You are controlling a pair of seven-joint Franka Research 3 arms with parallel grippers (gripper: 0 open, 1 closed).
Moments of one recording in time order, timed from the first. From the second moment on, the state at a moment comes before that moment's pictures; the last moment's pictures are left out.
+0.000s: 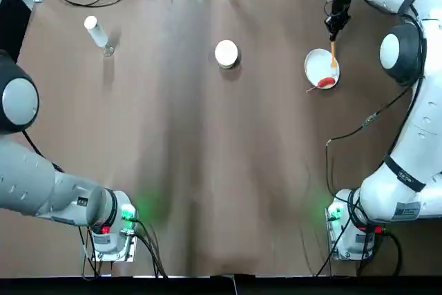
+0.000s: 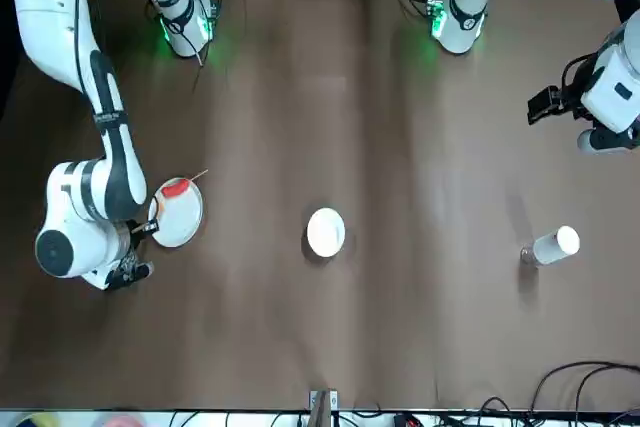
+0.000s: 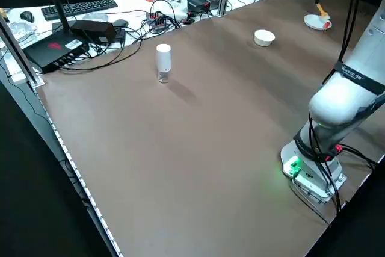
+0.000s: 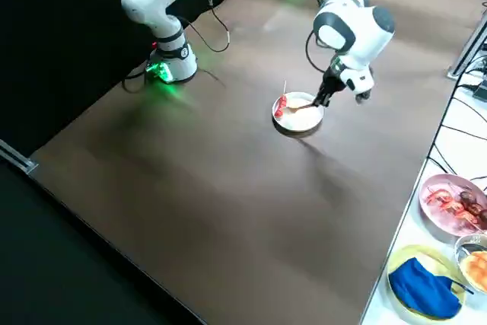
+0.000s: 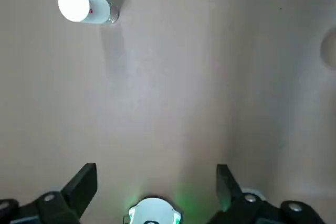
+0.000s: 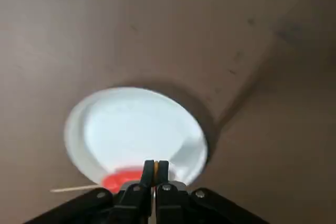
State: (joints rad) left arm -0.17 0.06 0.08 -1.49 0.02 1.39 -0.16; right arm 0.05 0.66 -0.02 -1.42 0.00 1.75 -0.26
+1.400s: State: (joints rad) left arm -0.17 0.07 0.08 -1.49 0.02 1.40 -0.16; right arm 0.51 0.76 0.01 -1.41 0.81 2.42 0.15
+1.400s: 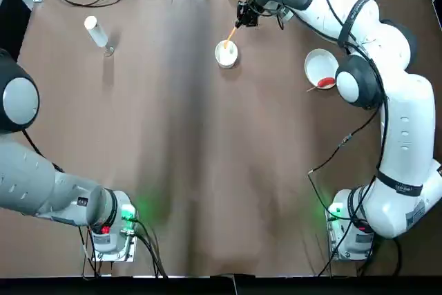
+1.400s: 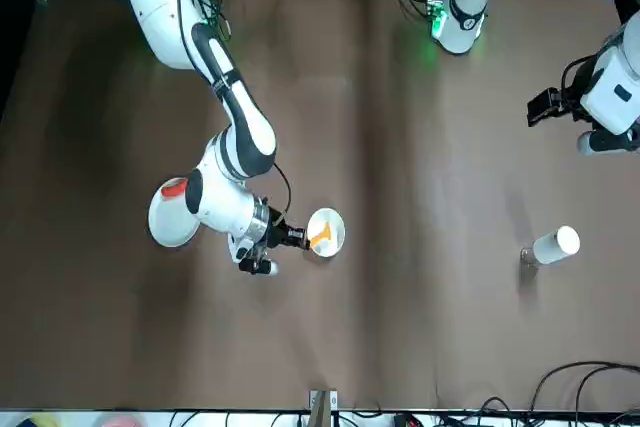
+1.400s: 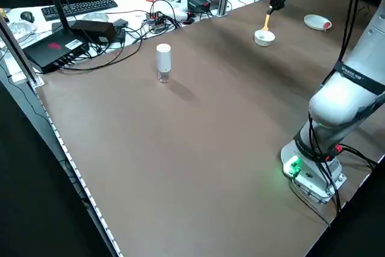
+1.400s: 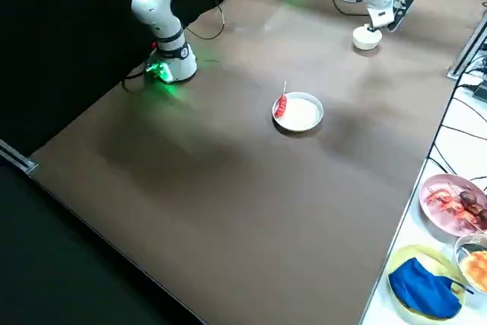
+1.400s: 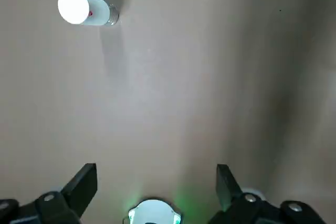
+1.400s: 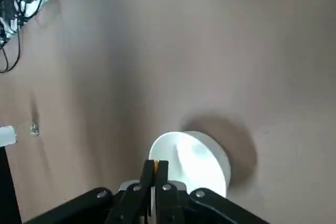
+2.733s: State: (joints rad) left arm -0.17 0.07 0.08 -1.49 0.02 1.40 -0.15; right arm 0.50 0.80 0.00 -1.41 0.82 2.48 0.14
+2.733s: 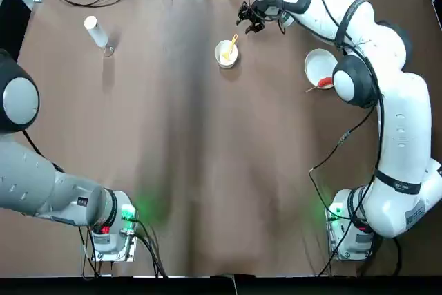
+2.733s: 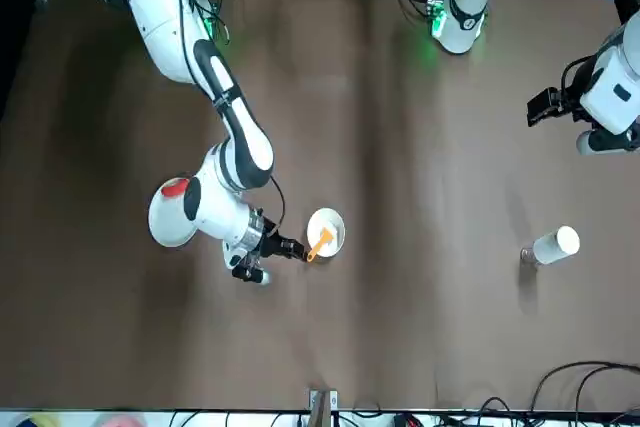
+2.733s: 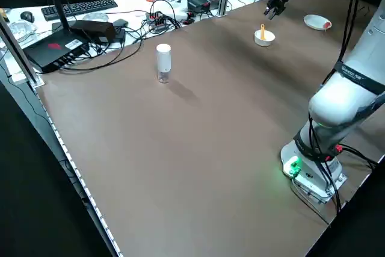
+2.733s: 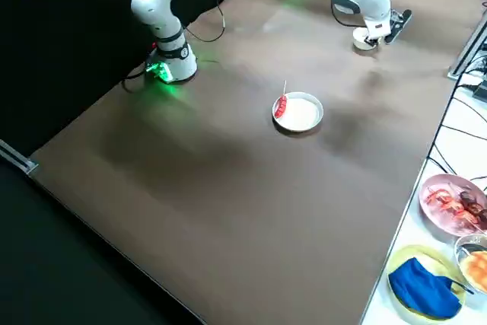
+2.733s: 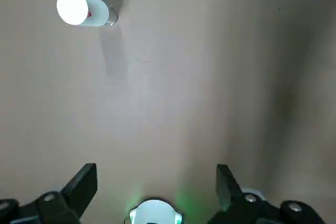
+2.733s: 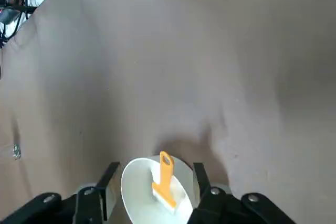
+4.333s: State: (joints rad) left arm -0.17 0.08 0.07 -1.49 0.02 1.42 -0.15; right arm 0.16 0.14 -0.13 -1.41 0.14 1.39 -0.06
